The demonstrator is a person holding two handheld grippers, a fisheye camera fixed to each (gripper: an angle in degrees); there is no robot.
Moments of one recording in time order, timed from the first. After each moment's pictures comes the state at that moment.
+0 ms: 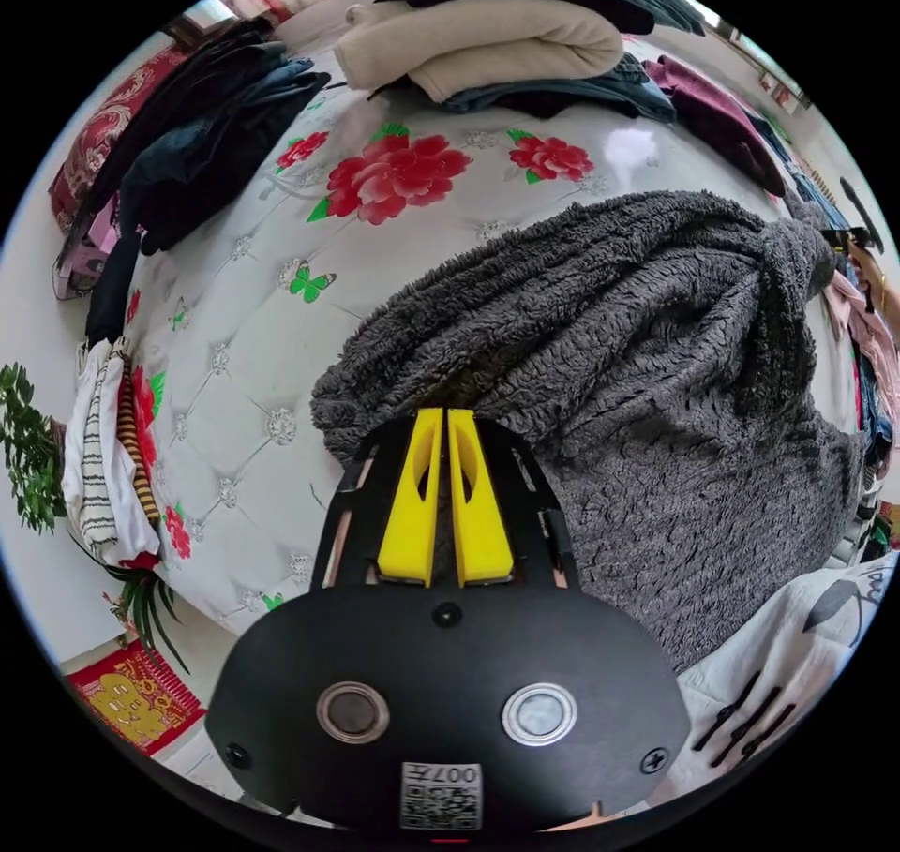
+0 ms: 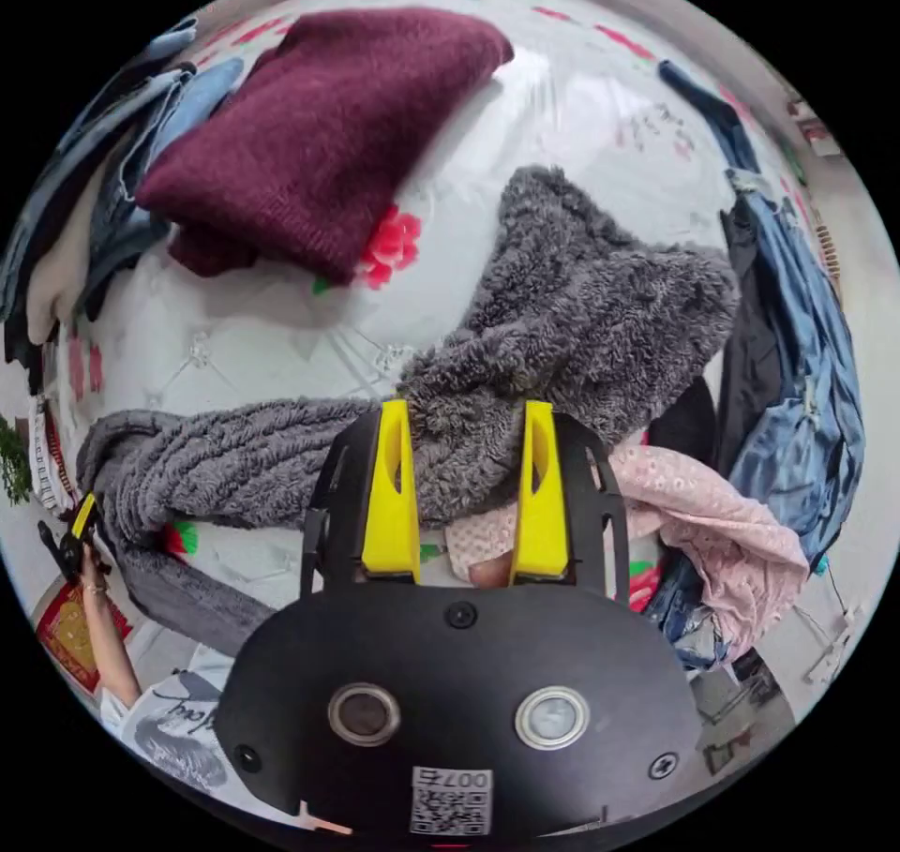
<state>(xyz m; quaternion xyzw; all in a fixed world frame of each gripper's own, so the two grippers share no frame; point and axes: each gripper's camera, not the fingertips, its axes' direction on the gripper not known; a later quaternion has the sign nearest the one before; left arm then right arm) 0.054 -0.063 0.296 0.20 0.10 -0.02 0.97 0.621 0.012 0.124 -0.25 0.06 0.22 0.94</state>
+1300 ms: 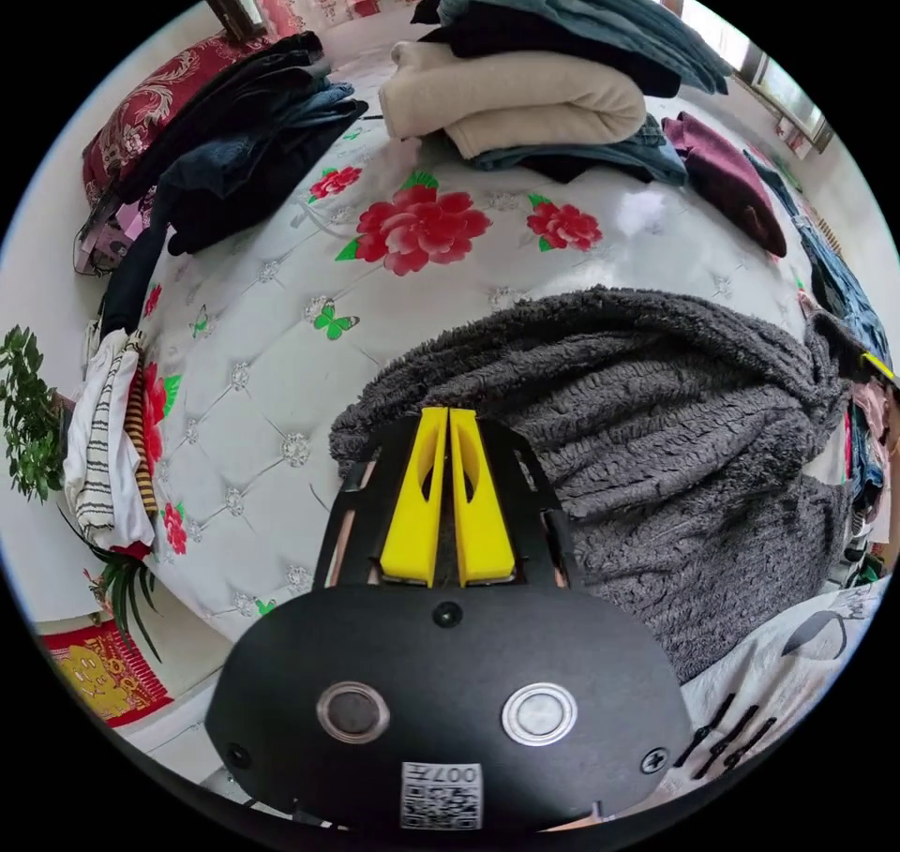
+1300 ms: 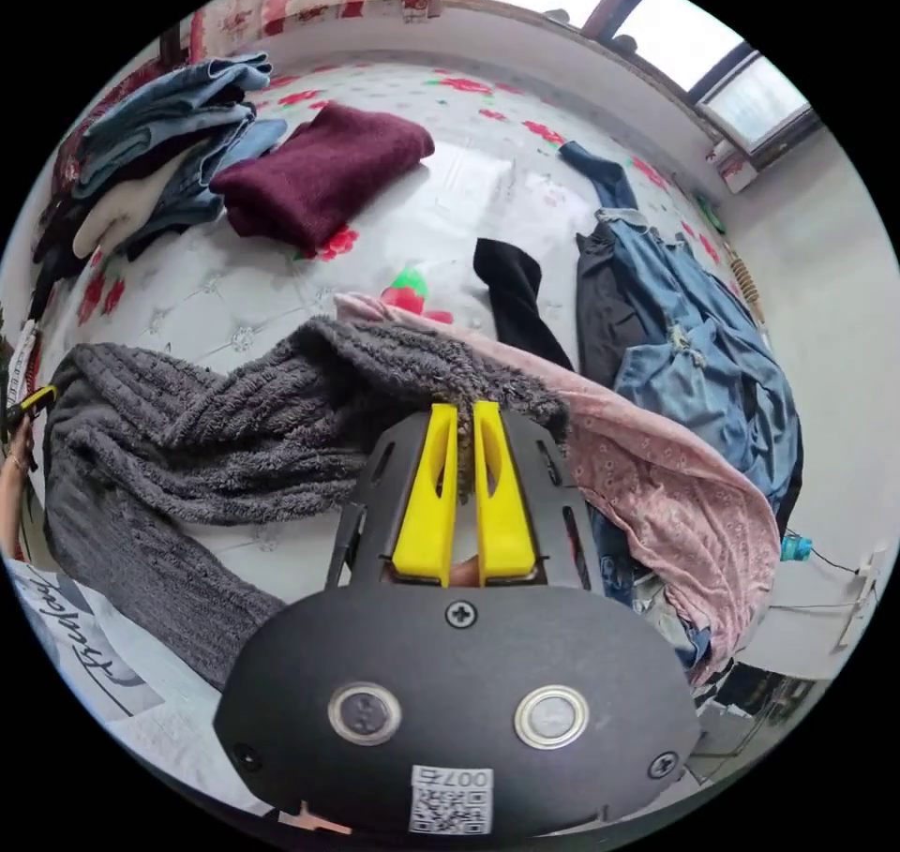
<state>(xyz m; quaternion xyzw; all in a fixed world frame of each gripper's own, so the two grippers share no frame) 0.038 -0.066 0.346 0.21 0.08 -0.06 0.97 0.557 0.167 -0.048 -0.07 0.20 0.16 0.96</state>
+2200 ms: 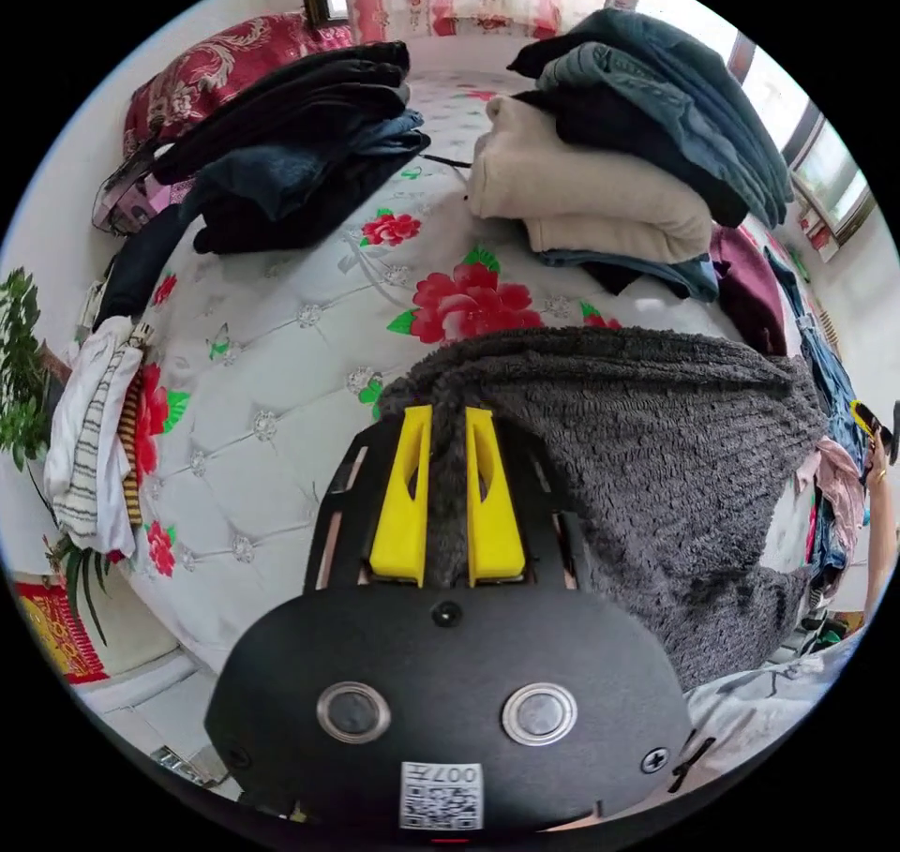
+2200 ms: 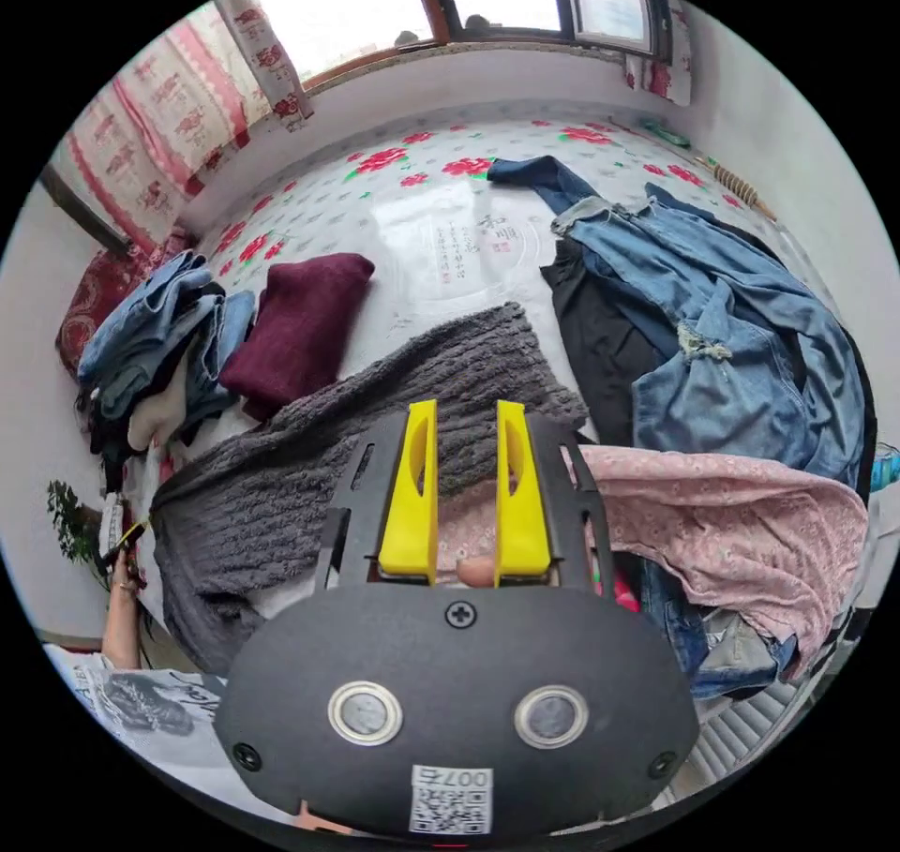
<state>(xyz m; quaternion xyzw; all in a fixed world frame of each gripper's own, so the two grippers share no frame) -0.074 -0.036 0.317 0.29 0.15 -0.15 0.93 0.675 0.130 -0.039 0.01 0.05 0.30 0.95</state>
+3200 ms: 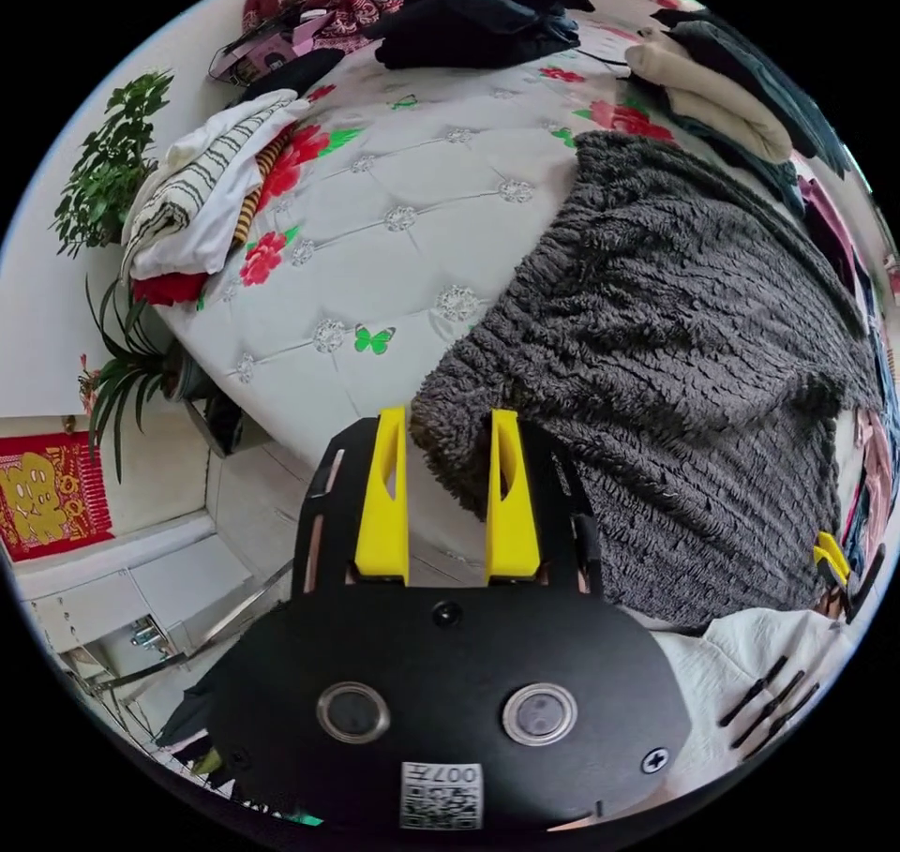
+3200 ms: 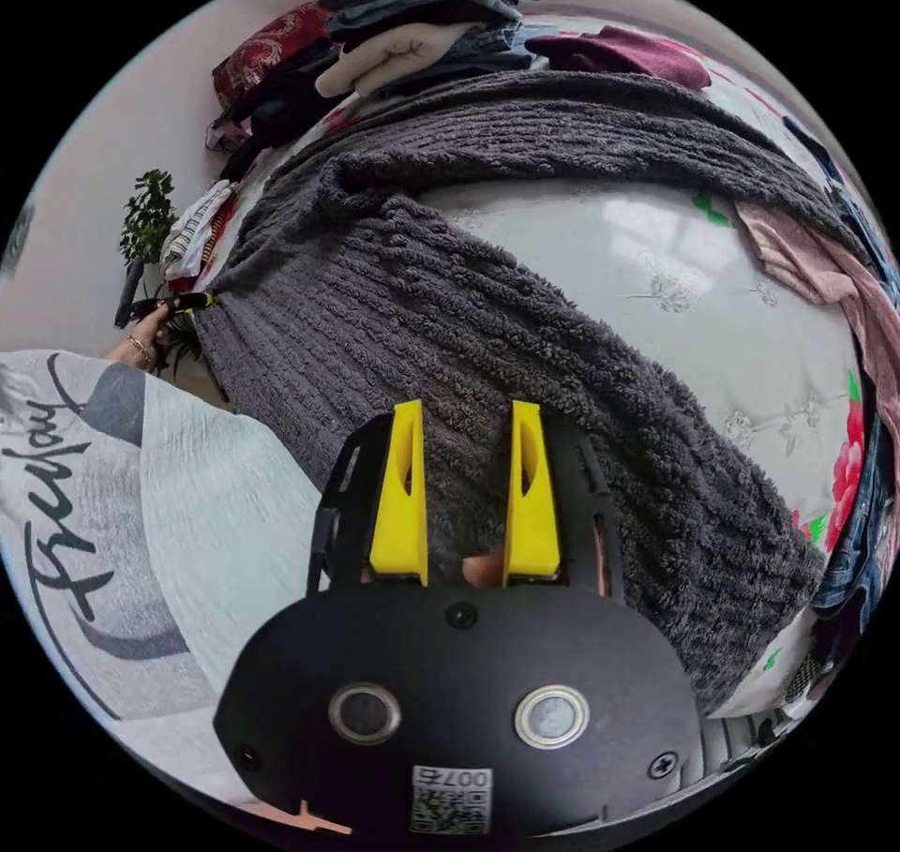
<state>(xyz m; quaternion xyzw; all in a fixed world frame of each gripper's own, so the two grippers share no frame) -0.051 0.173 0.402 0.14 0.10 -0.23 0.96 0.396 0.313 0.051 -0.12 -0.12 0.10 0.98</state>
